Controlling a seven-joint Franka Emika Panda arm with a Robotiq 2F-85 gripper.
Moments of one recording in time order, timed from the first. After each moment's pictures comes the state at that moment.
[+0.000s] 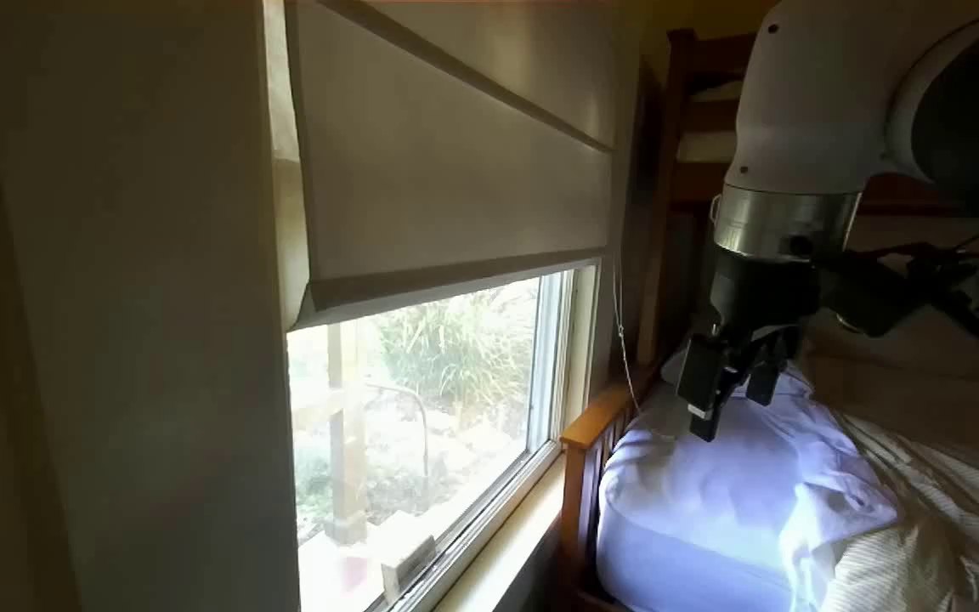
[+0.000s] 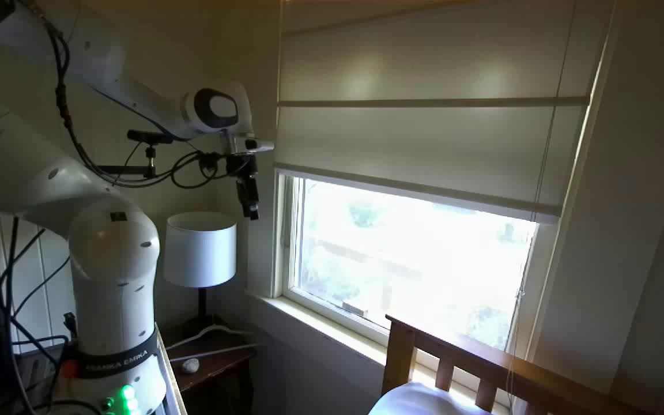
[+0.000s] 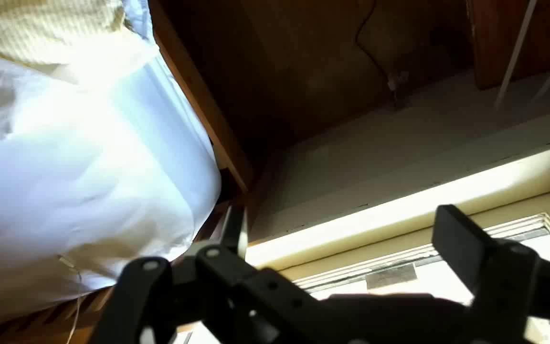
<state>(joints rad) 0.07 -0.78 0.46 -2.66 0.06 1.98 0.61</state>
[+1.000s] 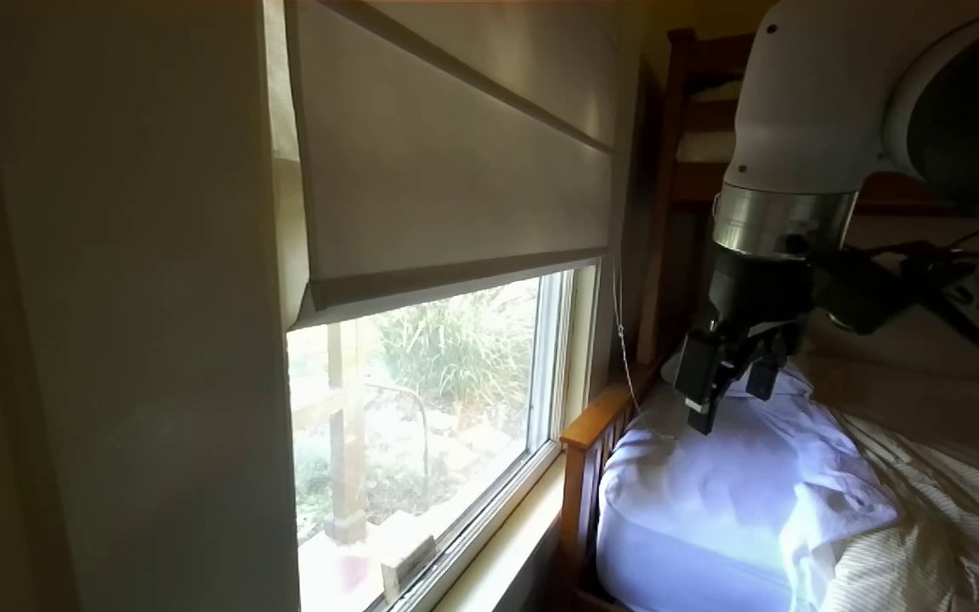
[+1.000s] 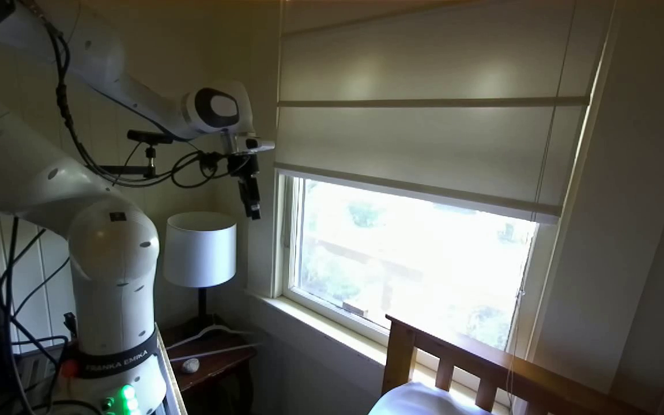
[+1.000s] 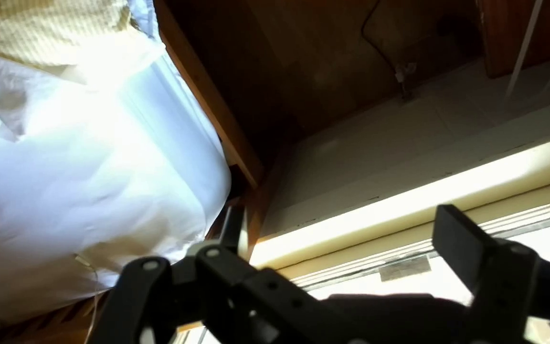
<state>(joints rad) 0.06 -0.78 0.46 -2.65 0.04 1.98 0.64</state>
